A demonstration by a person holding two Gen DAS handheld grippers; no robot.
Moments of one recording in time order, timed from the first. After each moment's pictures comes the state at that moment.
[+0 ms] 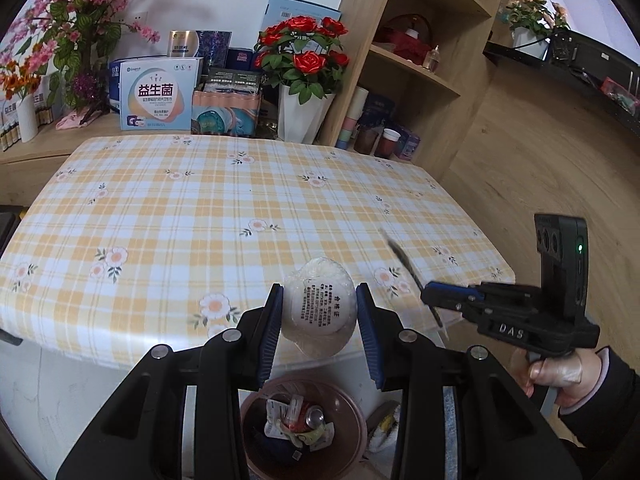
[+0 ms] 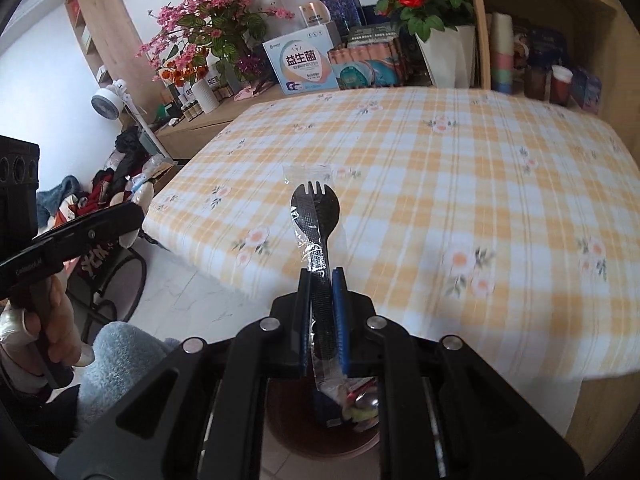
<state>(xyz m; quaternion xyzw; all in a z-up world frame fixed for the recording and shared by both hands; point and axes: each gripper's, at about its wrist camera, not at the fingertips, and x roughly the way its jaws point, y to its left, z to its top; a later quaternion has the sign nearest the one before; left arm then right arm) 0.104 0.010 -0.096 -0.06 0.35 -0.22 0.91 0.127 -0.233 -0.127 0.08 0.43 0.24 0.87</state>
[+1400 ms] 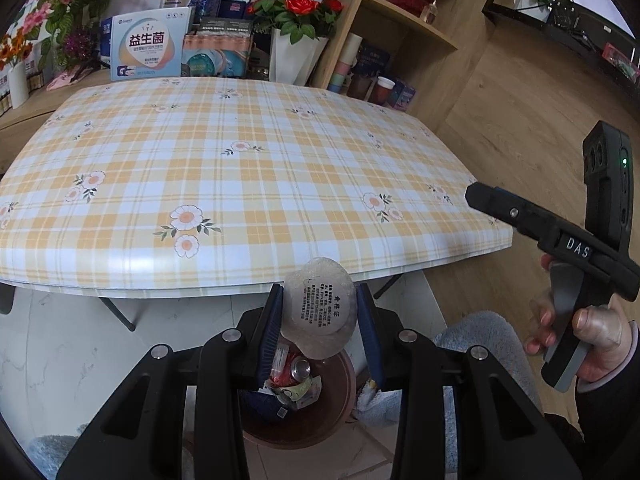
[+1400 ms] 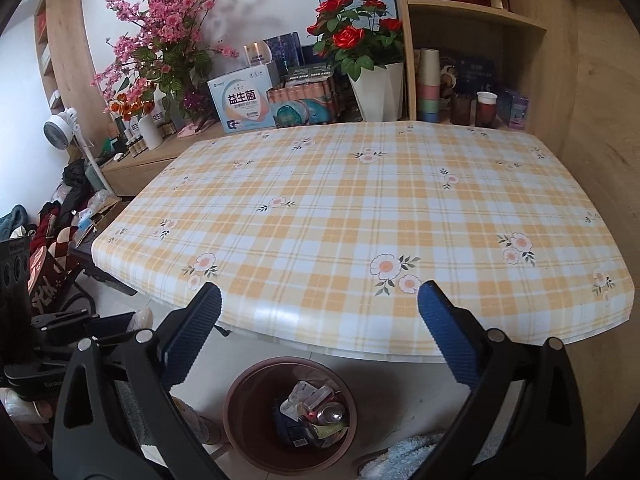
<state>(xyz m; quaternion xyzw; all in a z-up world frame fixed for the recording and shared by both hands) 0.071 -0.013 -0.158 -0.06 0.42 -0.23 0.87 0.095 -0.257 -0.110 0.06 0.37 0.11 0.92</state>
